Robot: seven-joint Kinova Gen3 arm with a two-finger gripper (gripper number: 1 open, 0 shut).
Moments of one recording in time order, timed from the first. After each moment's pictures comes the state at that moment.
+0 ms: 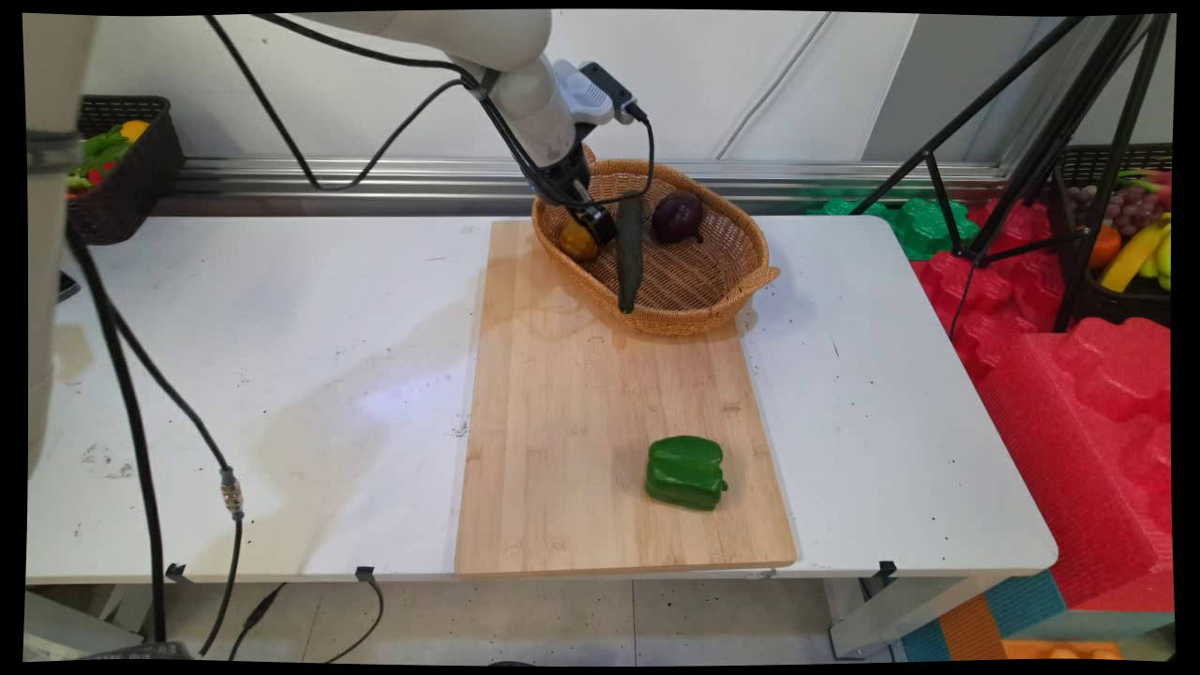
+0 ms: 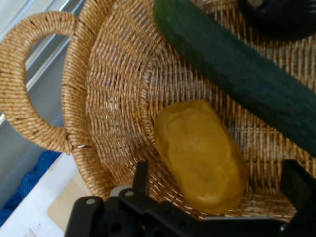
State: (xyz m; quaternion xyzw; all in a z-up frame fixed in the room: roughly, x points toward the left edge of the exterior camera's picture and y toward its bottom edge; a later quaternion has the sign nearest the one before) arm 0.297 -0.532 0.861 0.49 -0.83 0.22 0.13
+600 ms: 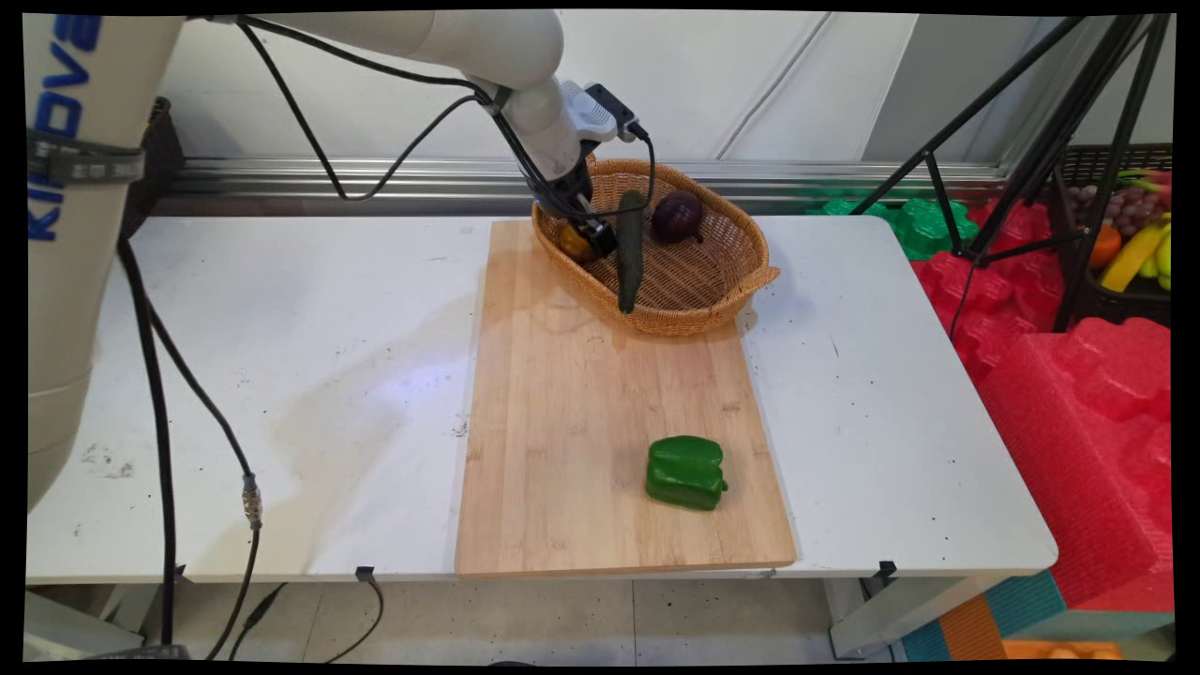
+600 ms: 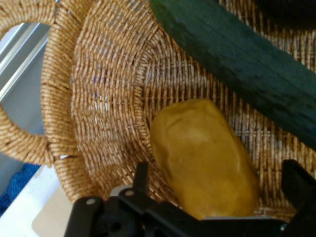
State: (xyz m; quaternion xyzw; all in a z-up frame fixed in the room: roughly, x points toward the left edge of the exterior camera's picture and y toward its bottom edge) arm 0.298 -0.550 0.834 0.49 -0.84 0.20 0.12
